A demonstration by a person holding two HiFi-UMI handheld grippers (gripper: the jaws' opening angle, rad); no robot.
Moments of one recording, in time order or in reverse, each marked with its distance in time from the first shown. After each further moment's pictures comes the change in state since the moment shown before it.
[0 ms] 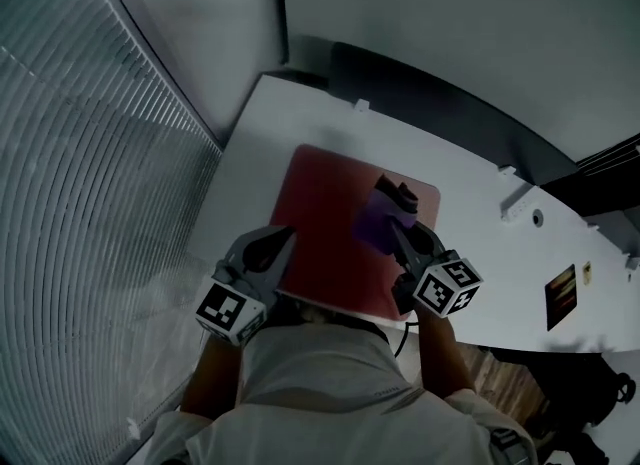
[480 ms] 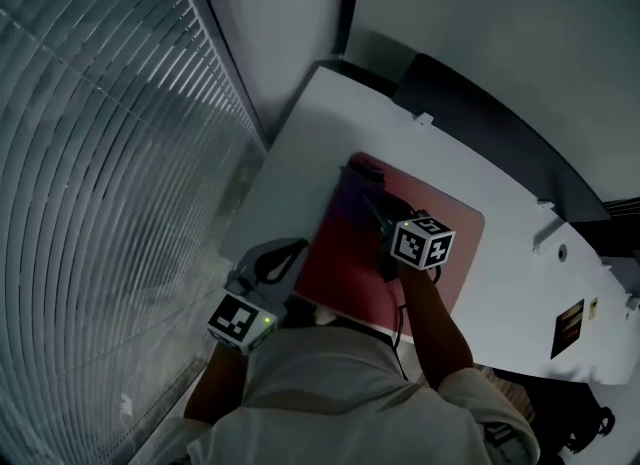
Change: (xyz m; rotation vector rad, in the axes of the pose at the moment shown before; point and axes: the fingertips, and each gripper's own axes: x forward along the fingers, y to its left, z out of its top) left arm -0.059 0.106 -0.036 -0.083 0.051 0.074; right arm 0.226 0.052 -0.061 0.046 0.232 0.142
